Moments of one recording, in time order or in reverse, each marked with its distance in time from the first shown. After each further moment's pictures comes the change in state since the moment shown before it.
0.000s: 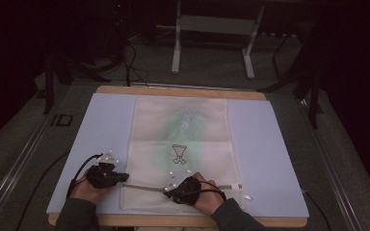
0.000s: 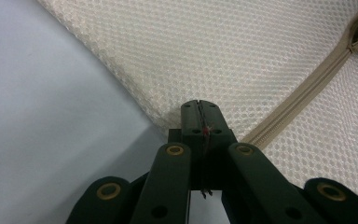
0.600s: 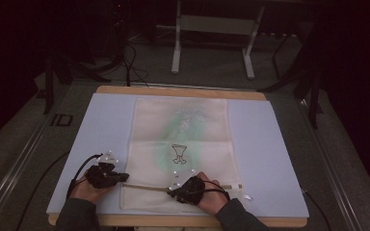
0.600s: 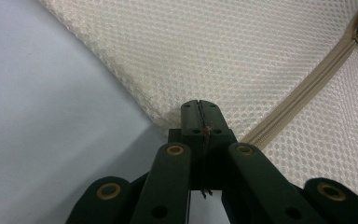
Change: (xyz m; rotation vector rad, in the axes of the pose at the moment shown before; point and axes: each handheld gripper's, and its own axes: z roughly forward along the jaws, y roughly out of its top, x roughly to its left) left arm 0.000 0.000 0.000 -0.001 -0.002 -0.004; right arm -0.004 -0.007 -0.007 0.007 -0.002 0.007
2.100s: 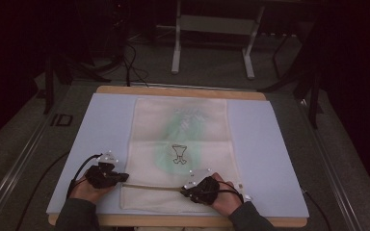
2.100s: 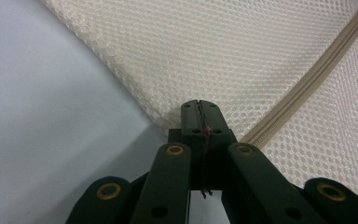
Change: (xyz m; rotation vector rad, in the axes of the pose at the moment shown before) left arm 0.000 0.000 0.000 -0.001 -0.002 -0.009; right arm -0.010 -0.031 -0.021 0.004 -0.018 0.063
